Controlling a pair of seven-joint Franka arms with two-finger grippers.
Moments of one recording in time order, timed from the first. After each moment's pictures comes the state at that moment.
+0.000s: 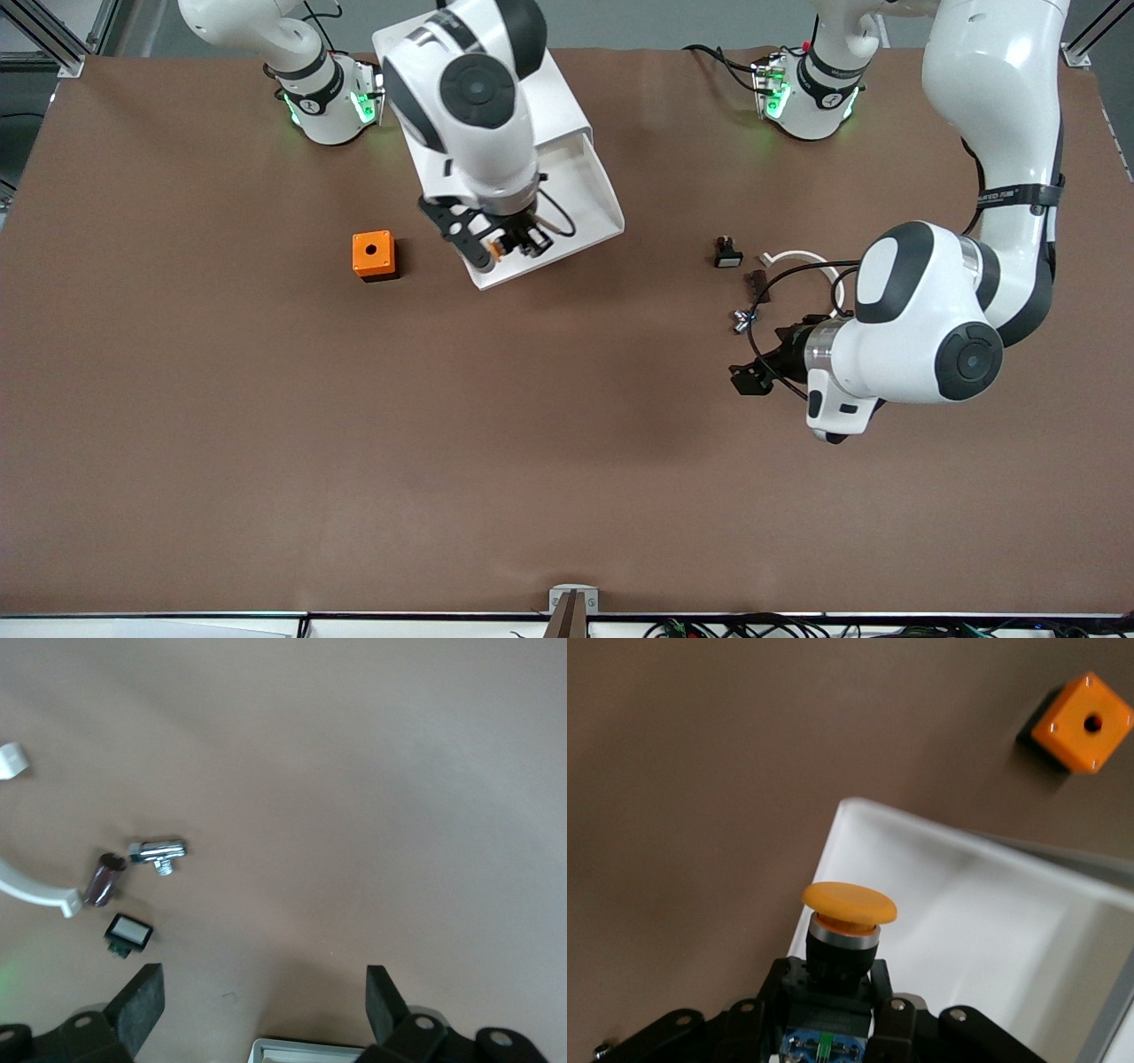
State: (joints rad) left arm -0.15 0.62 -0.20 -1.25 -0.22 1.67 -0.88; right arm 0.79 0.36 -0.11 -1.47 0.12 1.75 1.44
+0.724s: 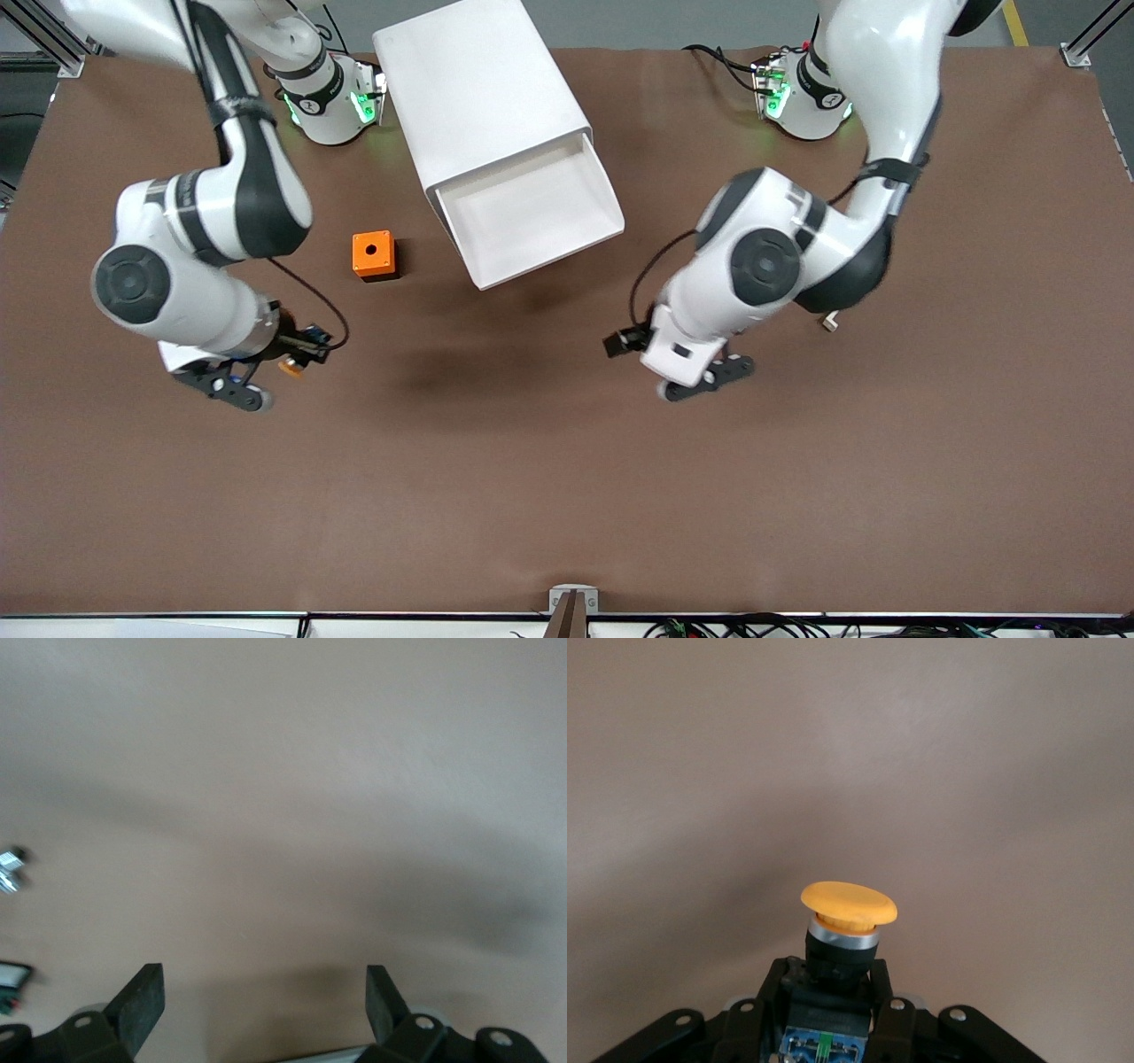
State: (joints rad) left arm -0.41 0.62 -0.26 -1.27 -0.09 1.90 -0.92; right arm 0.26 0.37 -0.13 -1.67 0.06 1.93 0.45
